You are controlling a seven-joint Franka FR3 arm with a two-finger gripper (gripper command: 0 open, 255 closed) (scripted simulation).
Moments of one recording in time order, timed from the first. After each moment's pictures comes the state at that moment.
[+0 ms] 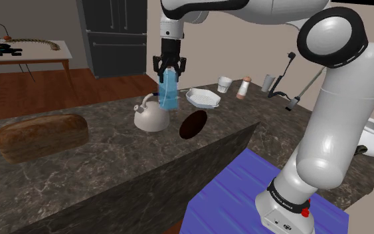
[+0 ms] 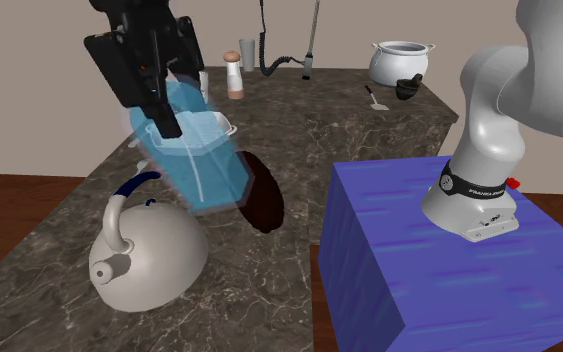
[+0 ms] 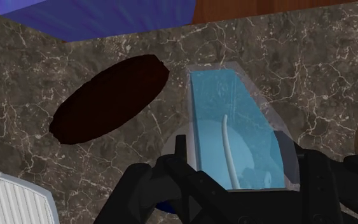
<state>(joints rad) 0.08 0.21 0.09 -1.54 0.09 1.61 0.40</state>
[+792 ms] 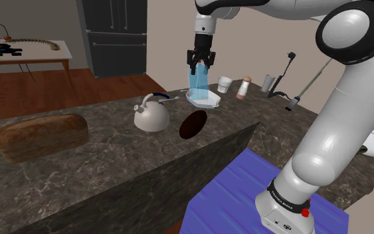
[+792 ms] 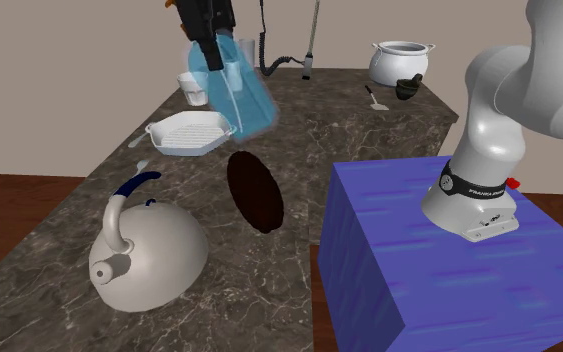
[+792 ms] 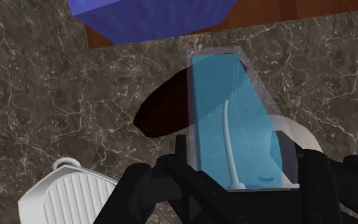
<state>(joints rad) -0.07 0.07 -0.02 -1.66 0.07 1.57 0.14</state>
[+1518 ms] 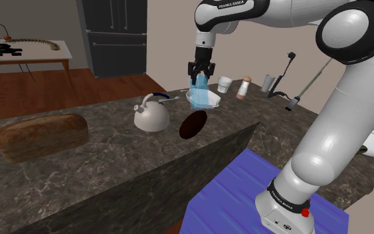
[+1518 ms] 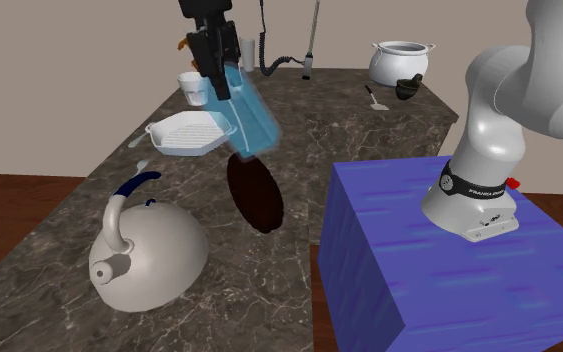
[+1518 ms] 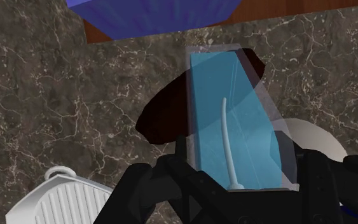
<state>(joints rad) -0.08 0.07 -0.04 -1.79 0.06 1.70 0.11</state>
